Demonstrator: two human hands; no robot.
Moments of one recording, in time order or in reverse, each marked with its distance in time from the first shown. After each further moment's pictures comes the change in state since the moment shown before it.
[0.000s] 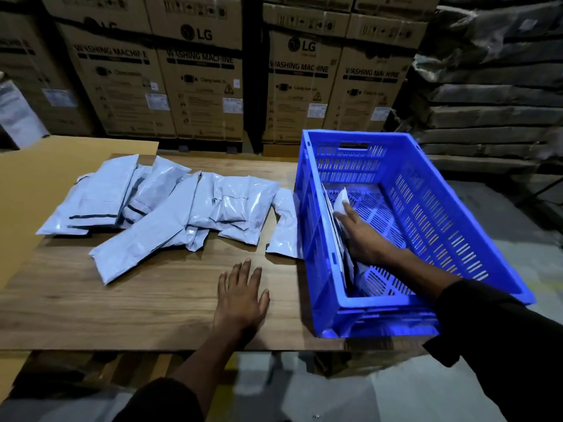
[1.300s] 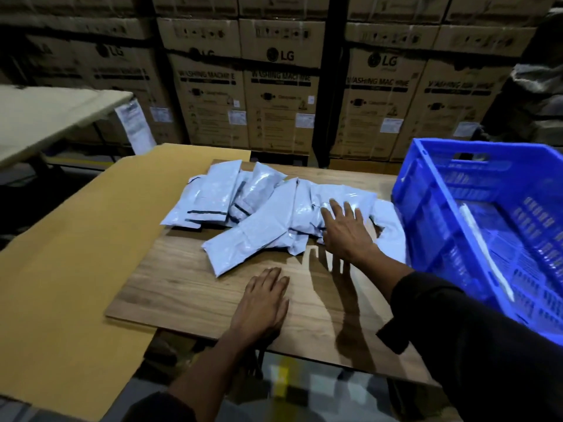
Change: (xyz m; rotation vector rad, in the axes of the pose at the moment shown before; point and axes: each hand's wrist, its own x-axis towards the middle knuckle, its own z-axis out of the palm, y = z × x) left_hand -0.034 -0.181 -0.041 0.039 0.033 0.111; right_hand 0.149 -0.224 0.101 -0.294 0.214 -0.109
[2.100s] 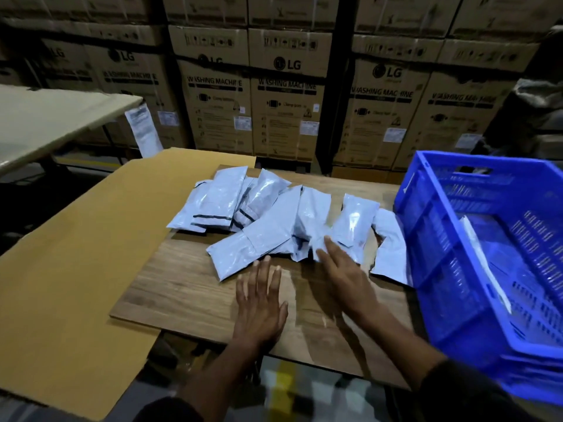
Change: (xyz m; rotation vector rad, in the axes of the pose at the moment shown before) left_hand -0.013 0.014 -0.008 0.045 0.191 -0.134; right_hand -0.097 -0.032 -0.002 0.216 0.488 -0.223
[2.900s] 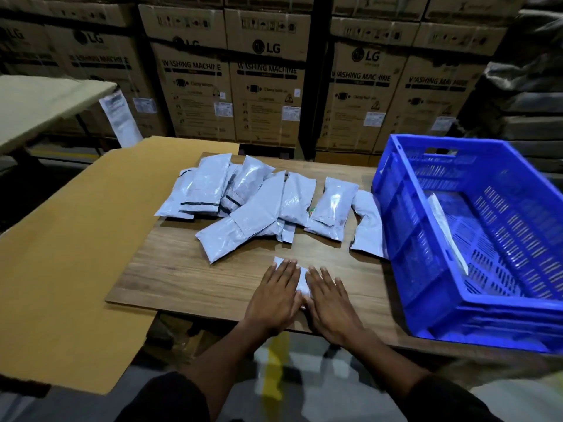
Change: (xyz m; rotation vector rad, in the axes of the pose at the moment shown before) left_hand -0.002 0.044 -0.020 -0.020 -0.189 0.329; right_hand -0.091 -0.043 -0.005 0.151 -0.558 0.254
